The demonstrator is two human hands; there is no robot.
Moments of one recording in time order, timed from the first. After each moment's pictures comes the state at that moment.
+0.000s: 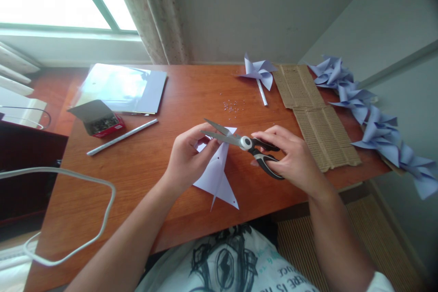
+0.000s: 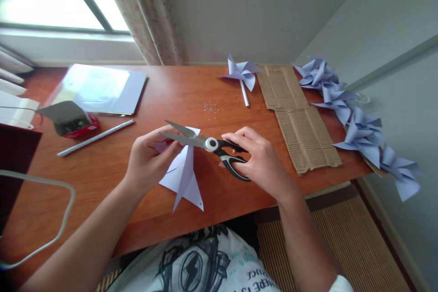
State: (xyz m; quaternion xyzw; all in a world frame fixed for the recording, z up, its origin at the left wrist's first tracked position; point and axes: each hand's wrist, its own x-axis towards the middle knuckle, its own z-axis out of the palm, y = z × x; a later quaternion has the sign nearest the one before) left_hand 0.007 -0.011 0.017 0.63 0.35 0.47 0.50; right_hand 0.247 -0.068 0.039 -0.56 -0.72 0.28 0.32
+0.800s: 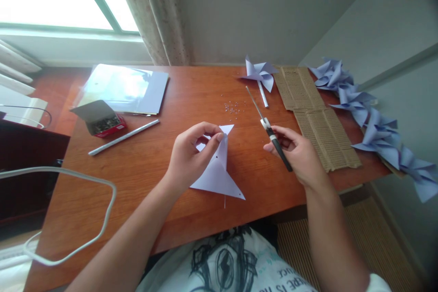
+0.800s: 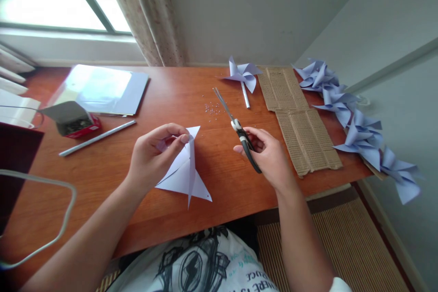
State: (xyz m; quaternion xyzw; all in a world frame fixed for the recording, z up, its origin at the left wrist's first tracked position) left_hand 0.008 -0.010 0.015 0.63 0.41 0.46 0.47; right_hand 0.261 -0.064 0.007 -0.64 -0.46 0.41 0.45
